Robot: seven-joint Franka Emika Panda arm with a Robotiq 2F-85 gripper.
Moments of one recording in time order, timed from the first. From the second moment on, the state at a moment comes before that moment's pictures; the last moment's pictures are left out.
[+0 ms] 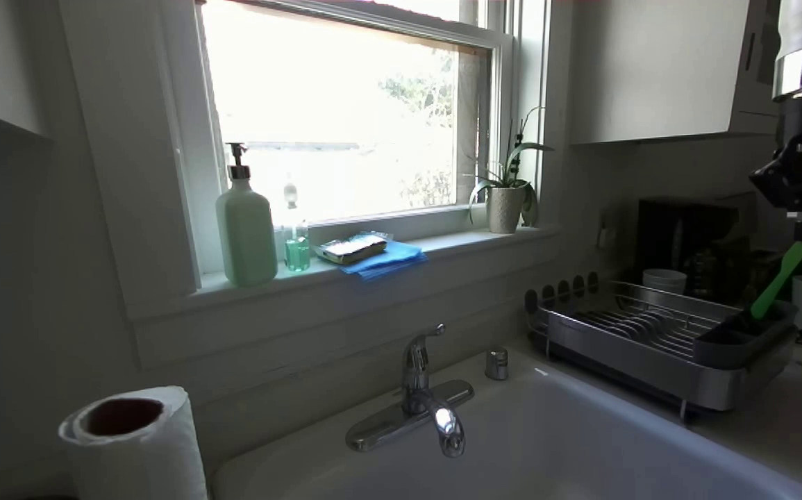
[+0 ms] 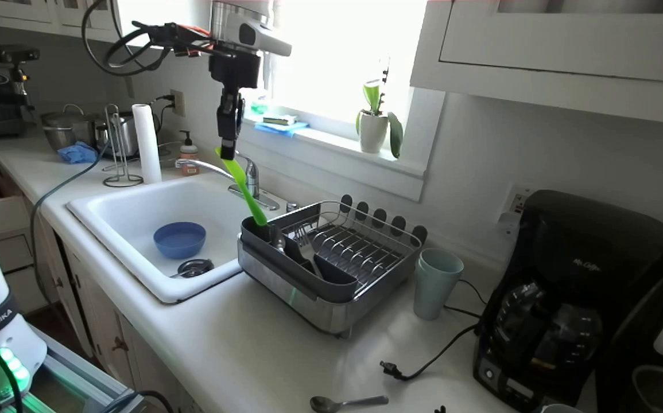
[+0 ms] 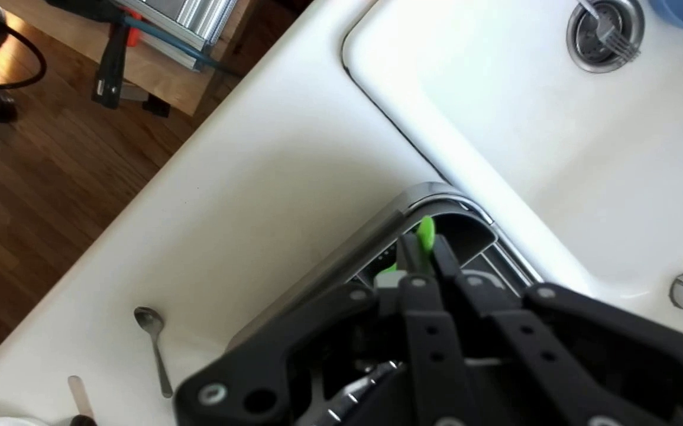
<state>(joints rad) -0.40 -0.45 -0.24 -2.25 -0.08 1.71 0.46</state>
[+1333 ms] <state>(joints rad) -0.34 -0.24 -0.23 -2.25 -0.02 1.77 0.34</state>
